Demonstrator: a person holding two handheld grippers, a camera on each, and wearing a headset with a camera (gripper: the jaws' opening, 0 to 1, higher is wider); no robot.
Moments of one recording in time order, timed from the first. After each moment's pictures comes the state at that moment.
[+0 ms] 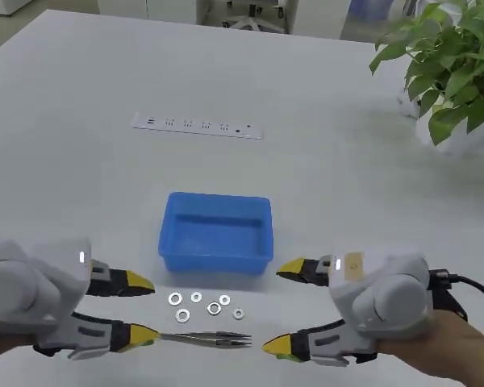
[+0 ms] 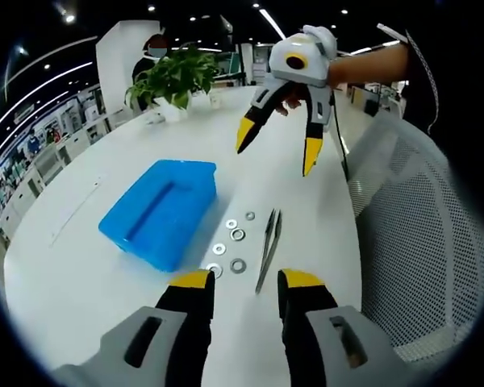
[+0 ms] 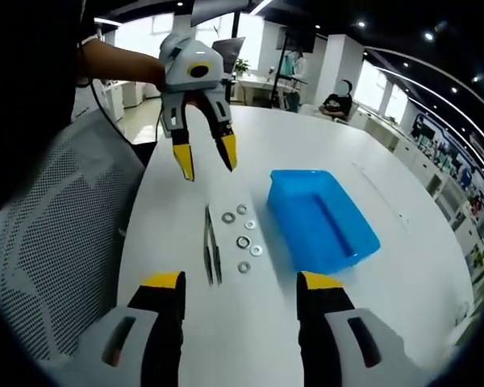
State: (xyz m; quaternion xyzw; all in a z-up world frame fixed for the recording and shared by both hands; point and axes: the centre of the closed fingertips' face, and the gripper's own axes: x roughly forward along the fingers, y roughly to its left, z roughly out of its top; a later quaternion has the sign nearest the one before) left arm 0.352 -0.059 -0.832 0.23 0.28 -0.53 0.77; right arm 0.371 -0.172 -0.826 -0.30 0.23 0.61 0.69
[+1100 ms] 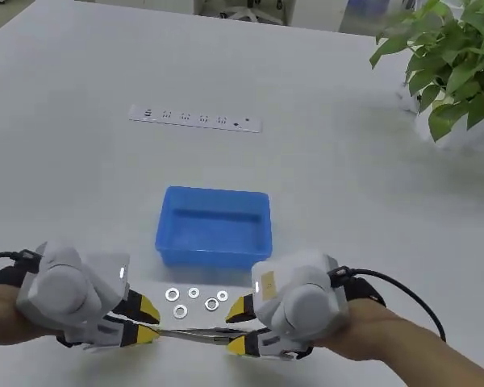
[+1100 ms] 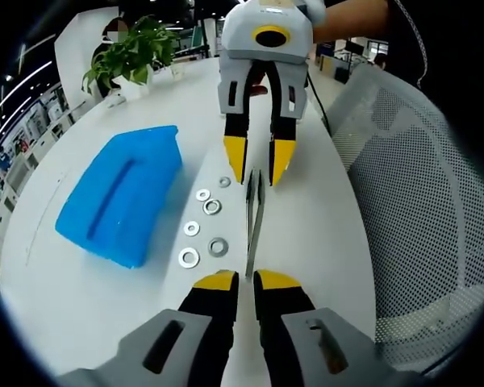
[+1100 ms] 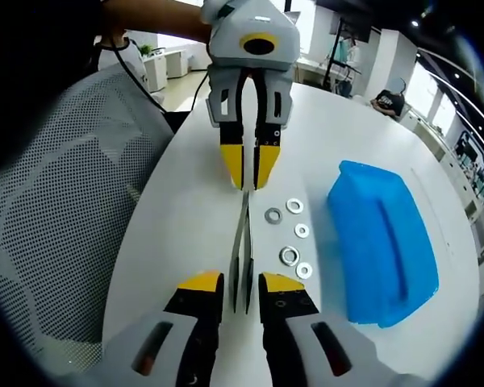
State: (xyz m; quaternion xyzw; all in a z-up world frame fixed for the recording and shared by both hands) left arm 0.346 -0.063 -0.881 0.28 0.32 -0.58 0.69; right arm 0.347 -0.130 -0.882 -0.36 0.26 0.68 0.59
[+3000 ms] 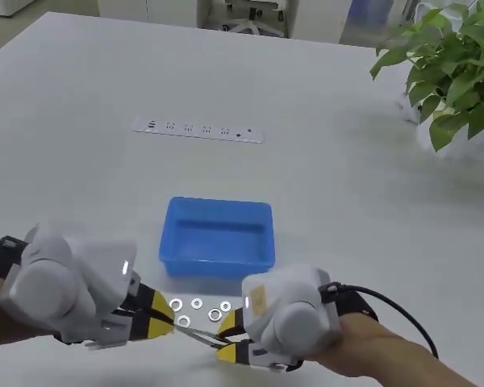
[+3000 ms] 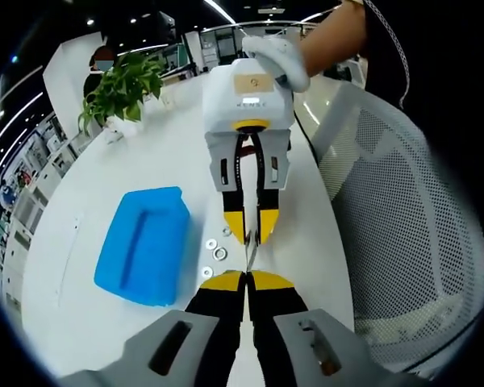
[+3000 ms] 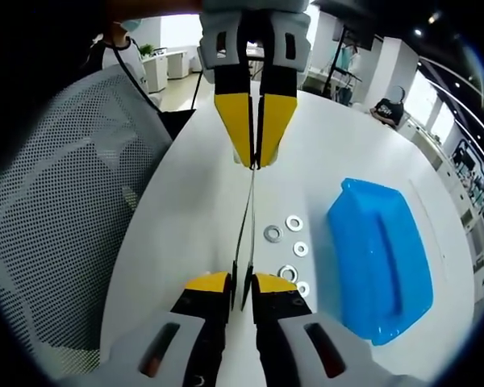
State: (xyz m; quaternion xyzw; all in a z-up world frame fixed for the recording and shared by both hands) left arm 0.343 -0.083 -0.808 0.32 0.27 -0.59 0.69; right arm 0.345 -0.116 -0.874 -0.36 0.24 0.68 0.60
